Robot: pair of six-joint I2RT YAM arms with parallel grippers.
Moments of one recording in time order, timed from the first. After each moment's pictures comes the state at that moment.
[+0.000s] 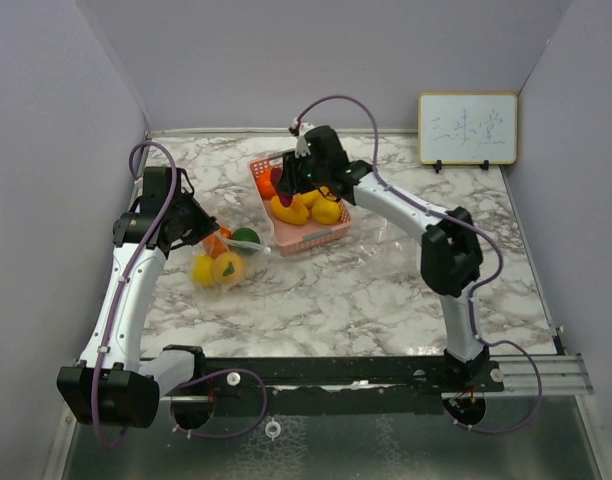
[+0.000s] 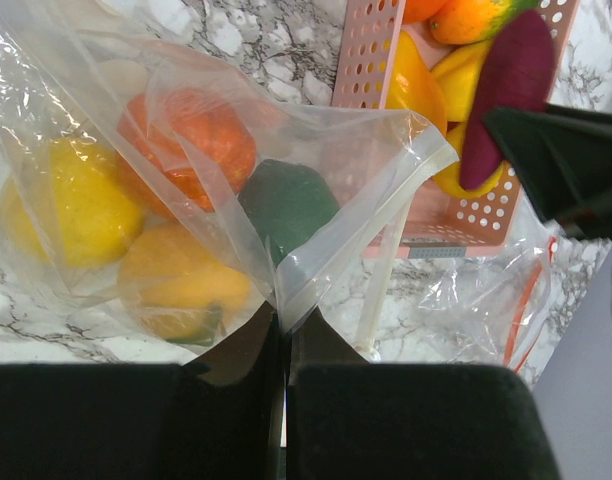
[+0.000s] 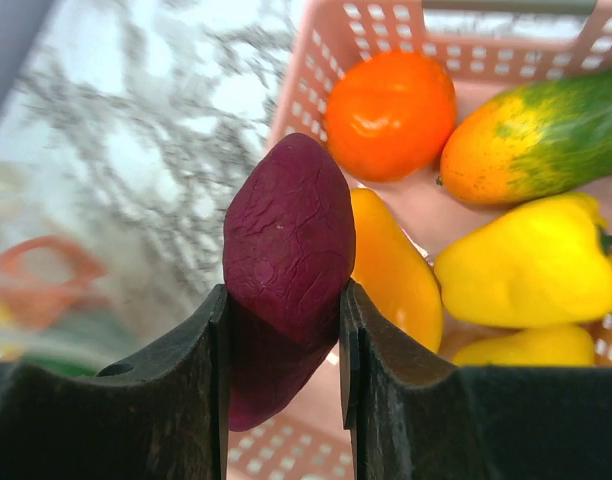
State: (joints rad) left arm -0.07 1.11 1.17 -0.89 0.11 -0.80; right arm 0.67 2.00 1.79 -0.26 -0.20 0.27
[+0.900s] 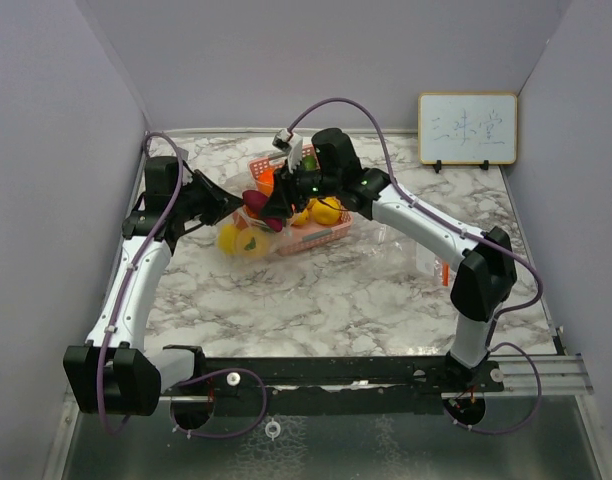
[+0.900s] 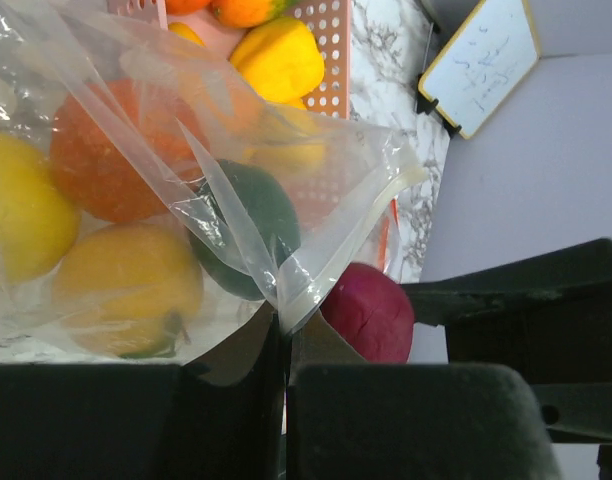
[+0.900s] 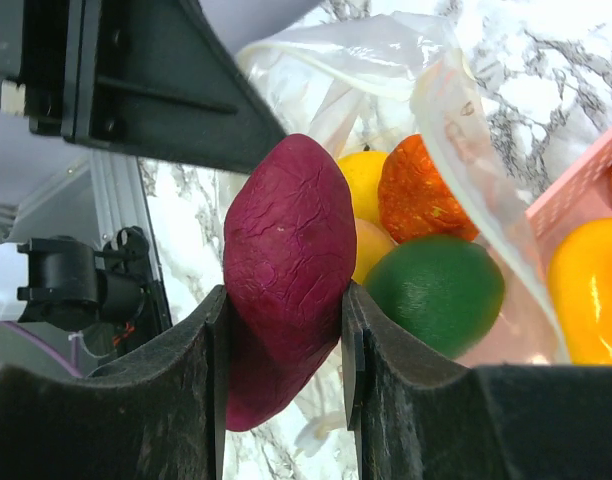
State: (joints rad) left arm -0.06 1.17 1.12 -0.55 0.42 -0.91; right arm 0.76 1.83 1.66 -0.24 -0.59 0.18
